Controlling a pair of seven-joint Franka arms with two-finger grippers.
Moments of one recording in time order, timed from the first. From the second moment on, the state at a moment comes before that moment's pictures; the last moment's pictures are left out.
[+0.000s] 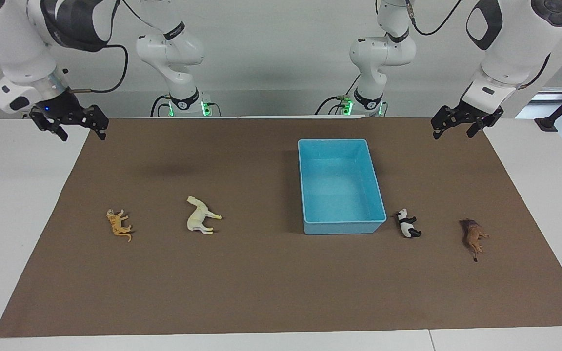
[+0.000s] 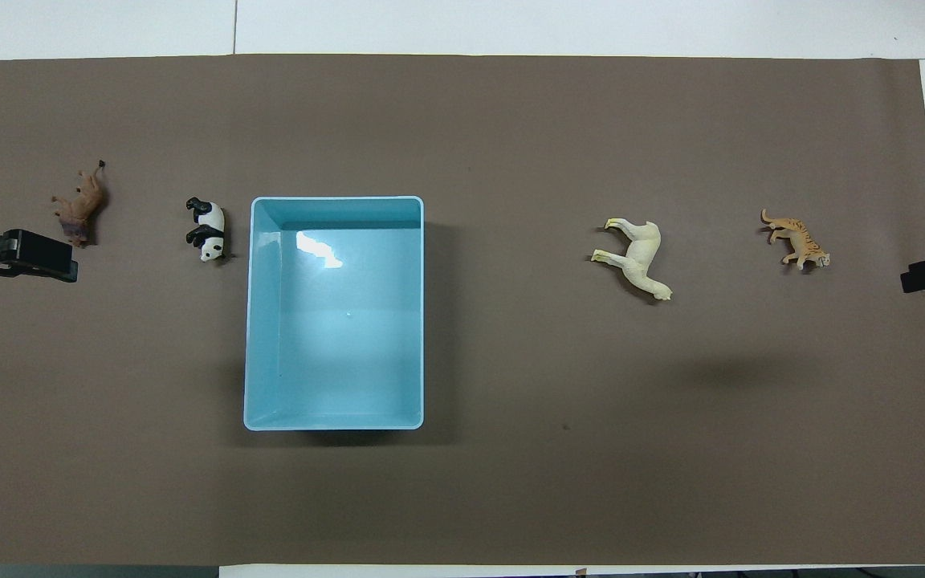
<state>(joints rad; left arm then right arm) -0.06 -0.05 0.03 -1.69 0.02 1.59 0.01 -0.10 -0.05 -0.10 -1.86 -0.05 1.76 -0.28</state>
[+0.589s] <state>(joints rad) -0.06 -0.05 0.03 -1.79 0.02 1.78 0.01 -0.10 0.18 -0.10 -2.06 -0.05 2.28 -0.59</state>
